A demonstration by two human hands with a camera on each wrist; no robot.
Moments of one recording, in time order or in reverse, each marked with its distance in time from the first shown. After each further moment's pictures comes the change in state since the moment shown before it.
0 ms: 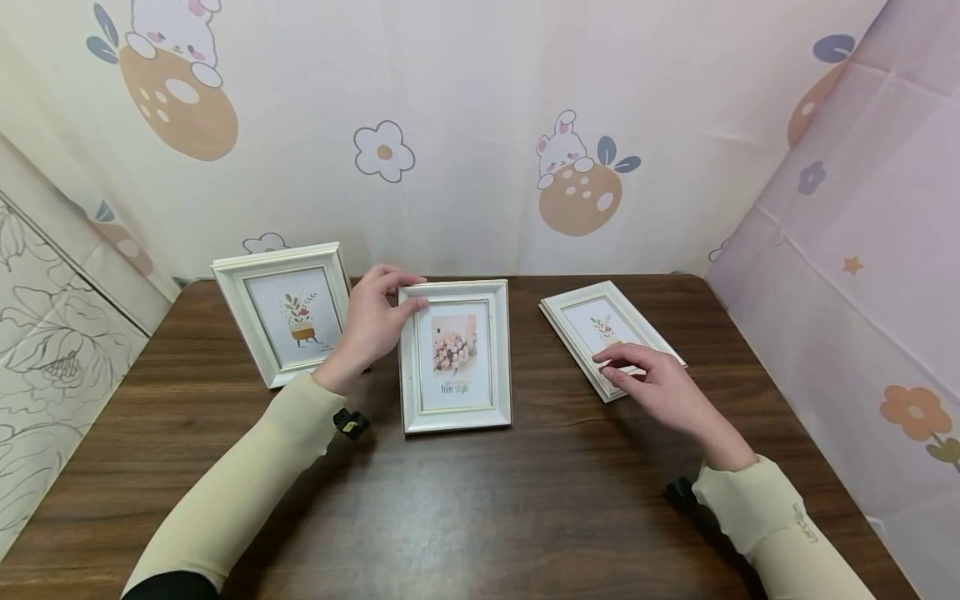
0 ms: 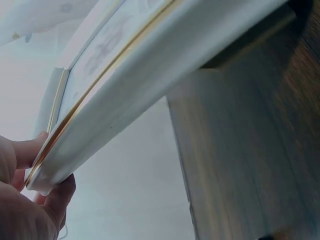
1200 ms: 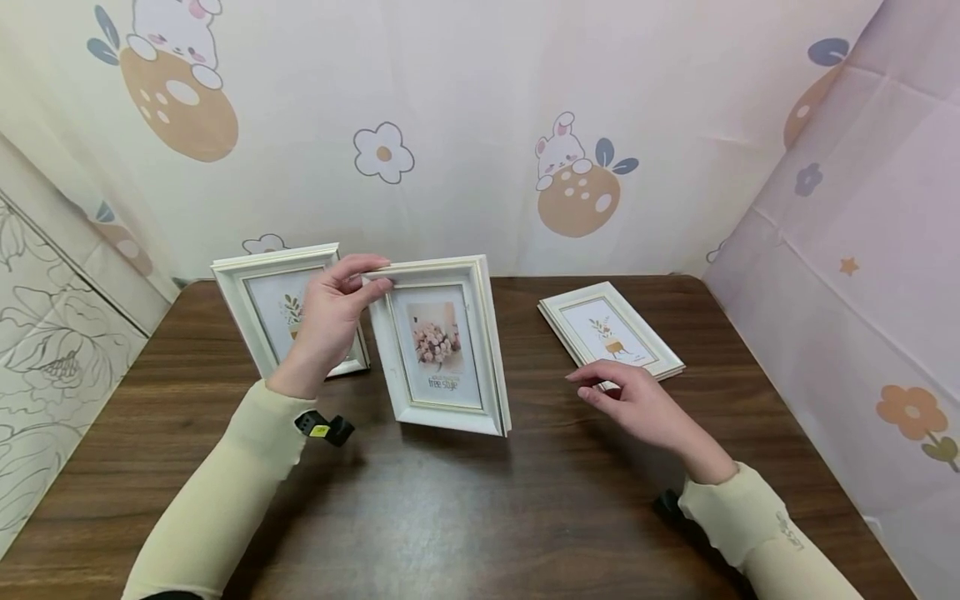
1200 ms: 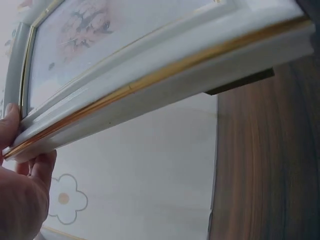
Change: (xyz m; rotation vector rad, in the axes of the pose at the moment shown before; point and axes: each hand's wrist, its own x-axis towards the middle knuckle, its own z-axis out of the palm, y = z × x) left_hand -0.006 0.011 -0.039 -0.689 0.068 -0.058; right_hand -0.003 -0.013 0.021 -0.006 -0.121 -0.029
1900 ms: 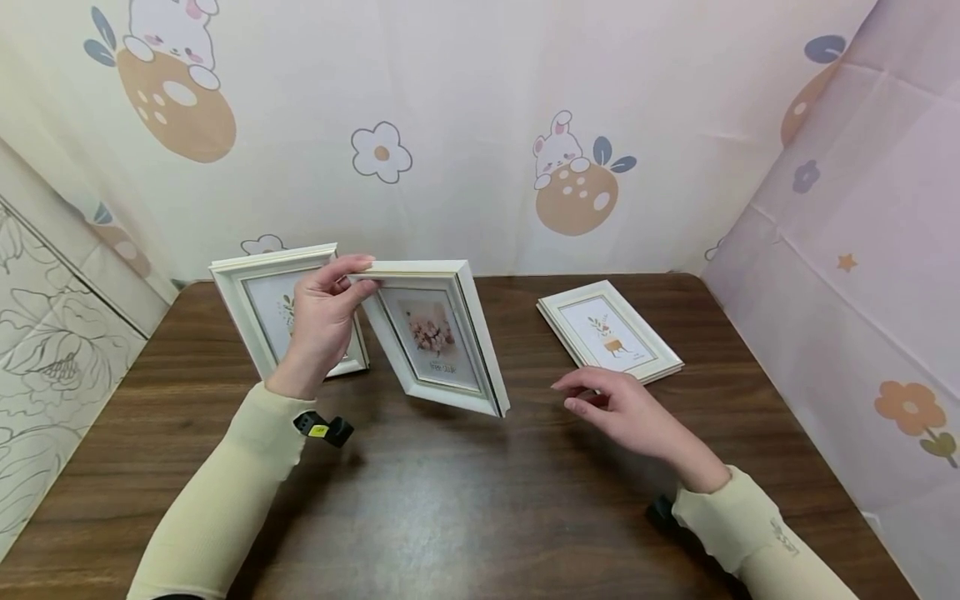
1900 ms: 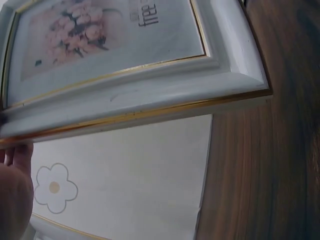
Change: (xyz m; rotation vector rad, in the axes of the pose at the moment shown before) left_hand -0.002 -0.006 -0.003 -0.265 0.061 0.088; right_hand -0.003 -0.017 0.010 -0.016 -0.032 -0.107
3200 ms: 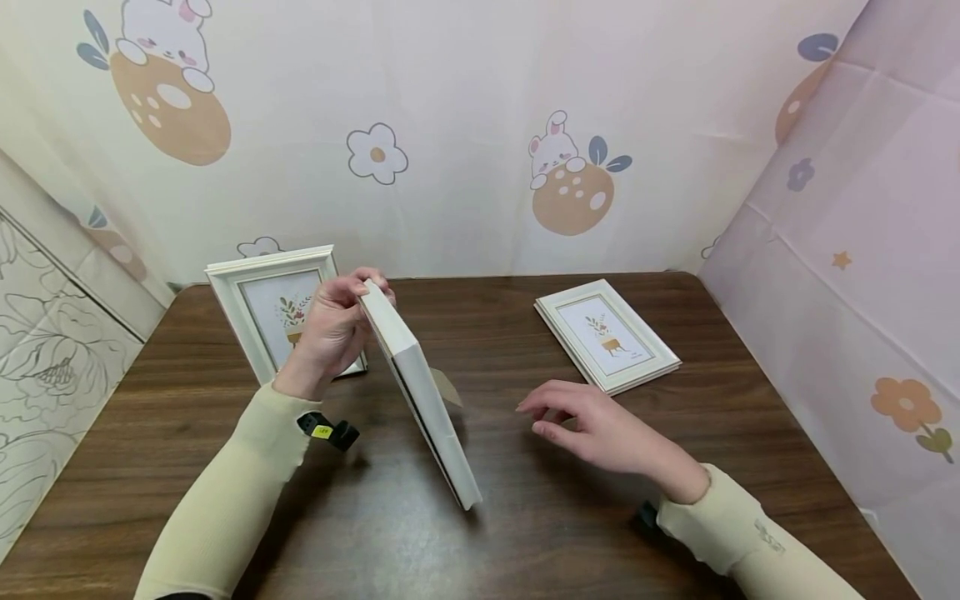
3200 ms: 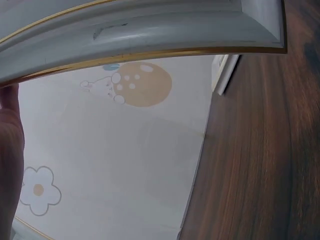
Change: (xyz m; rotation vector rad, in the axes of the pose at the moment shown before) left_hand -0.005 -0.013 -0.002 -0.532 -0.470 -0.064; right_hand 0.009 -0.036 0.018 0.031 -0.125 -0.174
